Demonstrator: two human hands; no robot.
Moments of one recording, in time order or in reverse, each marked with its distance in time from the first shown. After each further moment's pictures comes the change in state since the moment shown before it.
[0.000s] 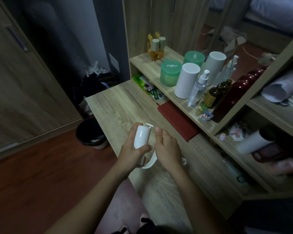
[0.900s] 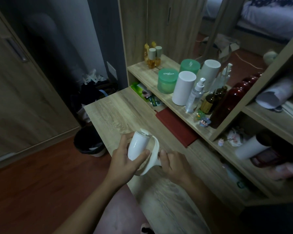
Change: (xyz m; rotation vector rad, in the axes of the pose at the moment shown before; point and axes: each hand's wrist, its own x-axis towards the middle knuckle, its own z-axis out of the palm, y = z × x) left_hand -0.015 0.021 -0.015 0.153 0.104 0.204; right_hand -0.007 0.037 -0.019 -0.174 -0.124 -0.385
